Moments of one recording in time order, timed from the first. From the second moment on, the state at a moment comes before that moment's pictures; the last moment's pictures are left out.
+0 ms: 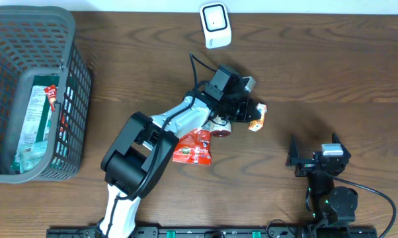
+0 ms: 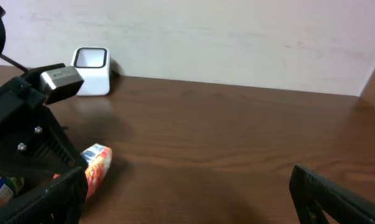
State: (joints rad) left arm -0.64 2.11 1.34 -0.11 0.72 -0.59; right arm 0.03 0.02 0.01 -0.07 0.02 -0.06
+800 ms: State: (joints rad) left arm -0.71 2.11 1.35 0.05 0.69 -0.69; right arm 0.03 0.02 0.01 -0.07 0.02 -0.06
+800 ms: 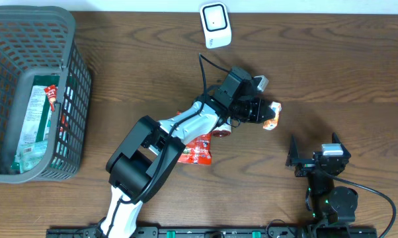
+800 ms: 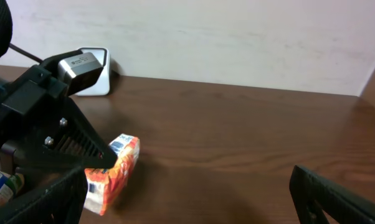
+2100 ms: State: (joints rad) left arm -0.76 2.17 1.35 0.05 0.54 -0.67; right arm 0.03 0.02 0.01 -0.07 0.02 -0.06
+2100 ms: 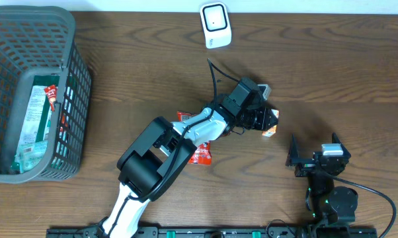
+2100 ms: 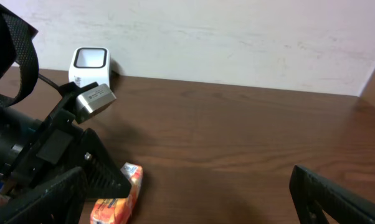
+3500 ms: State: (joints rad) left arm 0.45 1.30 1.49 -0.83 0.01 -0.46; right arm 0.03 0.02 0.01 -0.07 0.02 -0.06
